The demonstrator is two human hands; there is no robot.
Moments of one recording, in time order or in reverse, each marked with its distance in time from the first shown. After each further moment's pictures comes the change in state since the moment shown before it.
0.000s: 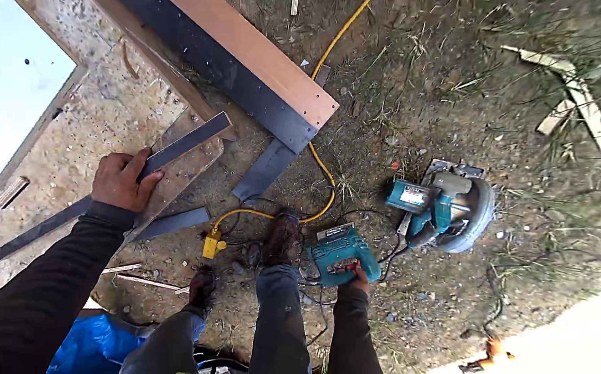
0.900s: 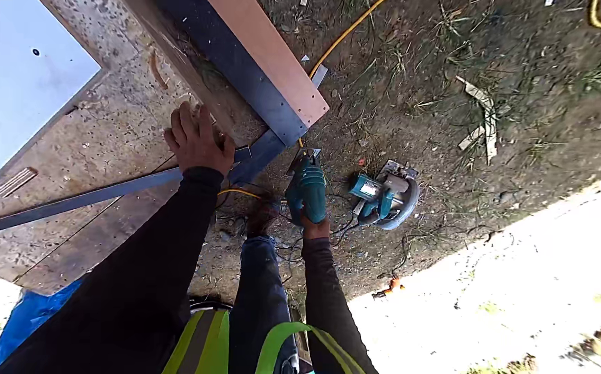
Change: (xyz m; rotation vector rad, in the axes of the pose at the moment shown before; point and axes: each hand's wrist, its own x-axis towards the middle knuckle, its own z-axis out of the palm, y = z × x) left_hand 0.102 0.122 0.008 -0.052 -0.076 -0.446; right_hand -0.168 -0.150 0.174 -0.821 -0.454 -0.224
